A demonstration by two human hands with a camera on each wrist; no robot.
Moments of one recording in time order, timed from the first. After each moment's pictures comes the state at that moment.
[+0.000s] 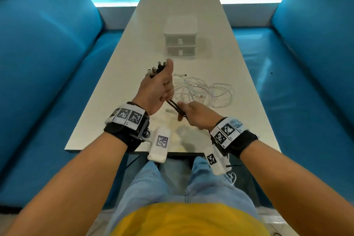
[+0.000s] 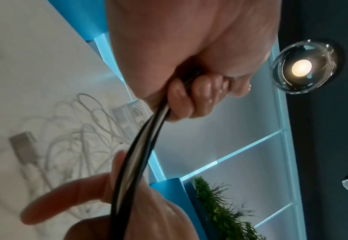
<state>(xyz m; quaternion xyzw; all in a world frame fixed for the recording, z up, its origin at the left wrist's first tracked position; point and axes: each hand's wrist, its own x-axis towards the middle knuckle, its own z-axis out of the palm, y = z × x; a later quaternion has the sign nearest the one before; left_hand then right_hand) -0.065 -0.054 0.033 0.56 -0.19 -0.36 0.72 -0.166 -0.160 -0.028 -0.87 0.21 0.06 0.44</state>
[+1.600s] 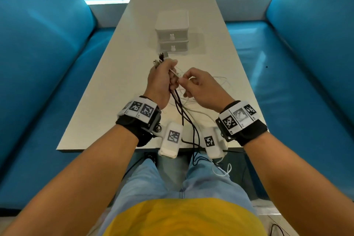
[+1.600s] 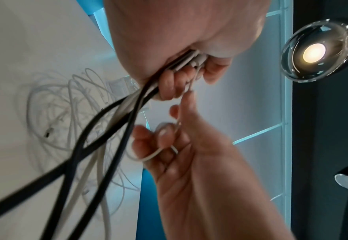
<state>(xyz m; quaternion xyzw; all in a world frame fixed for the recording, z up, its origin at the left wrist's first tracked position) -0.085 -0.096 0.031 0.57 -0.09 -0.30 0.76 -0.175 -0.184 0.012 -0.81 0.19 -0.16 0.52</state>
